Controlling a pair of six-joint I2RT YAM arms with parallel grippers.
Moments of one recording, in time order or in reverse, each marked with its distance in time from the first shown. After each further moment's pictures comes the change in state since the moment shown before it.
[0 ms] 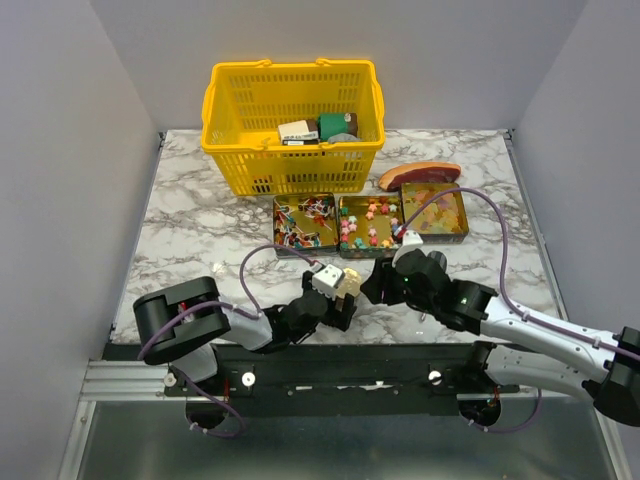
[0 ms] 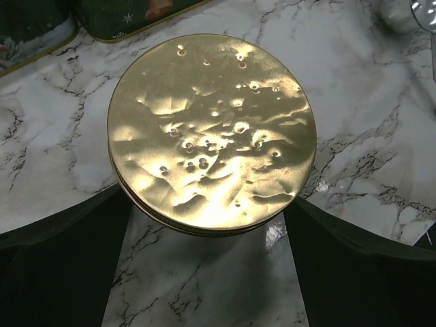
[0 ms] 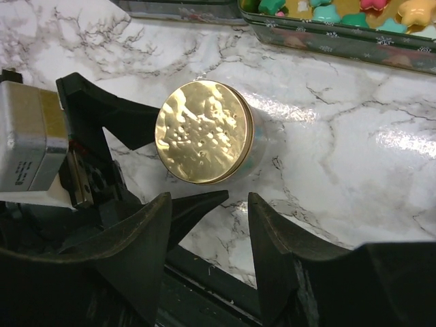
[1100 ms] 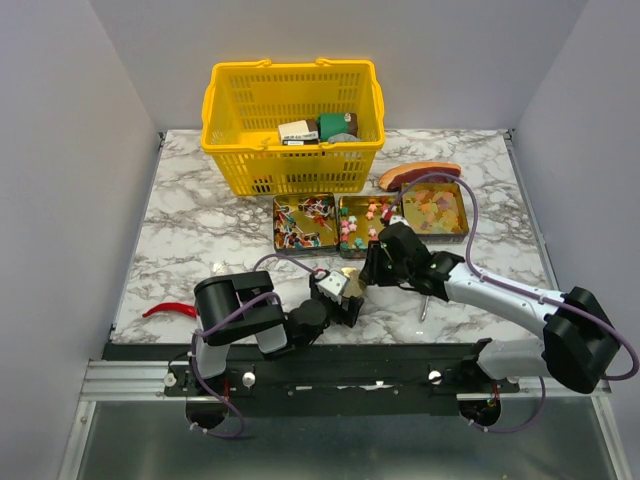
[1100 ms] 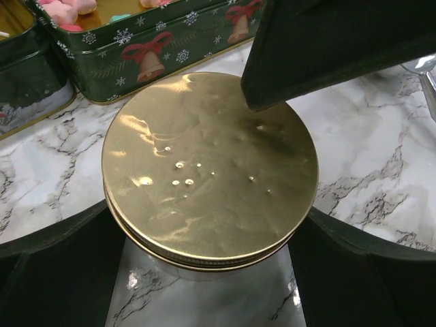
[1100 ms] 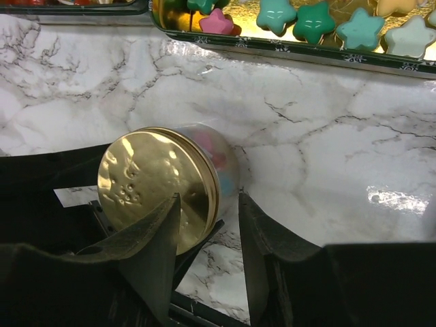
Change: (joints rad) left arm -0.027 0.361 -0.032 0.644 -0.100 0.185; right arm -0.196 0.347 0.122 0.013 -0.151 -0.010
